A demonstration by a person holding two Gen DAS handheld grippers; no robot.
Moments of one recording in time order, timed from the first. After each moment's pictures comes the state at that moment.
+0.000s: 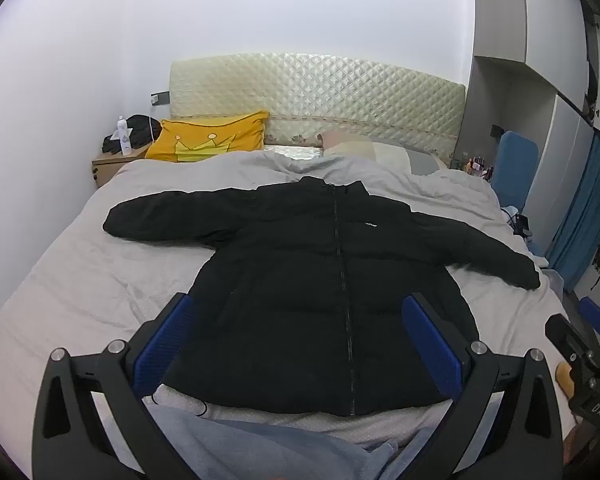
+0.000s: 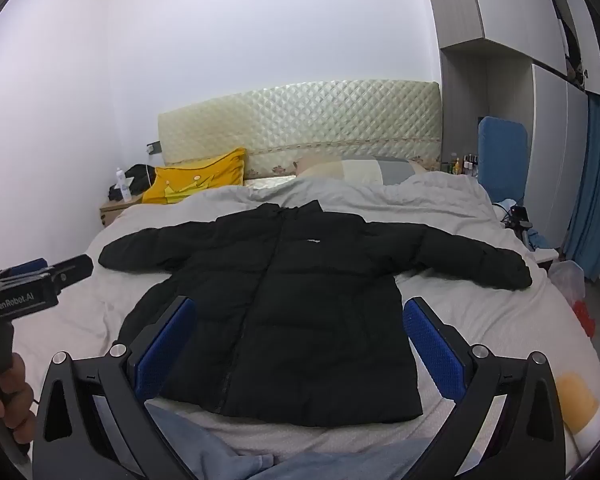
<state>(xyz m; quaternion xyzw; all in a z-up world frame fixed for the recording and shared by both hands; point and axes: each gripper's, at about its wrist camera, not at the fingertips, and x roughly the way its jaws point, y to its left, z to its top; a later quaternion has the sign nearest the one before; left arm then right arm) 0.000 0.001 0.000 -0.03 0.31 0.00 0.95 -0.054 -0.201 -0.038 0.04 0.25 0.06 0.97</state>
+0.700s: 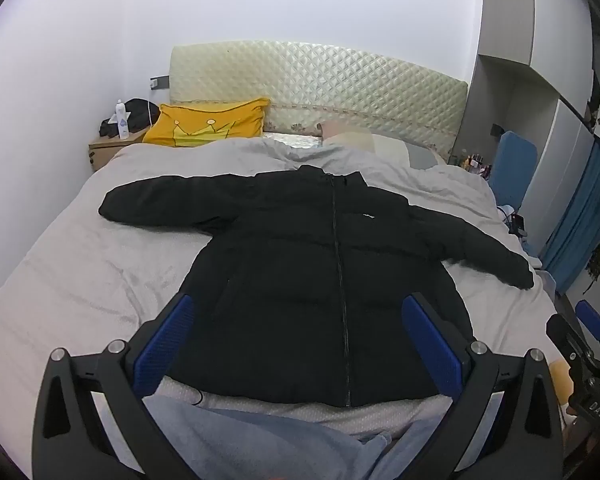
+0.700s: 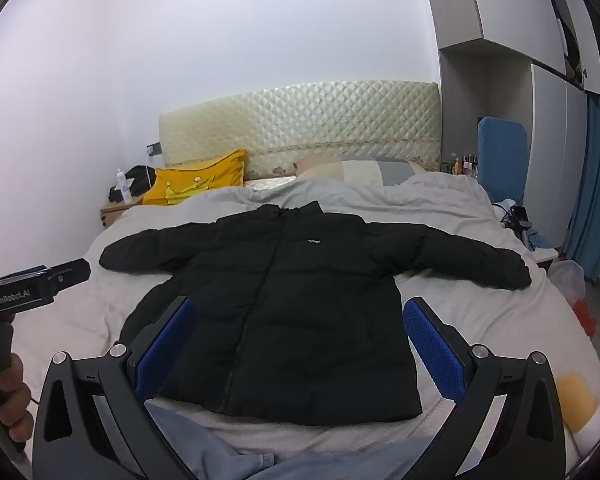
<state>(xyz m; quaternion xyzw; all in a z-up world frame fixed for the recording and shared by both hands) 0.006 0.012 0.002 -0.05 0.33 -0.01 0.94 -0.055 -0.199 -0.038 0.04 0.25 0.05 0.97</state>
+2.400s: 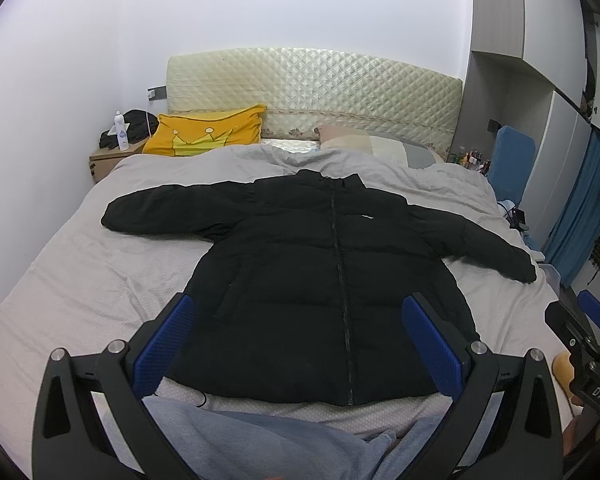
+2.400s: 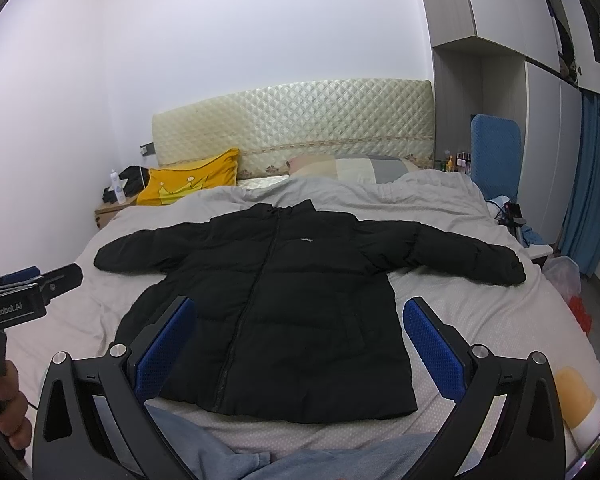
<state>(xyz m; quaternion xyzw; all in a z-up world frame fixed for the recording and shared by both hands) -0.004 0.001 0.002 -0.03 0.32 -0.01 0.95 -0.056 -0.203 -0.032 0.04 0.25 0.04 0.97</state>
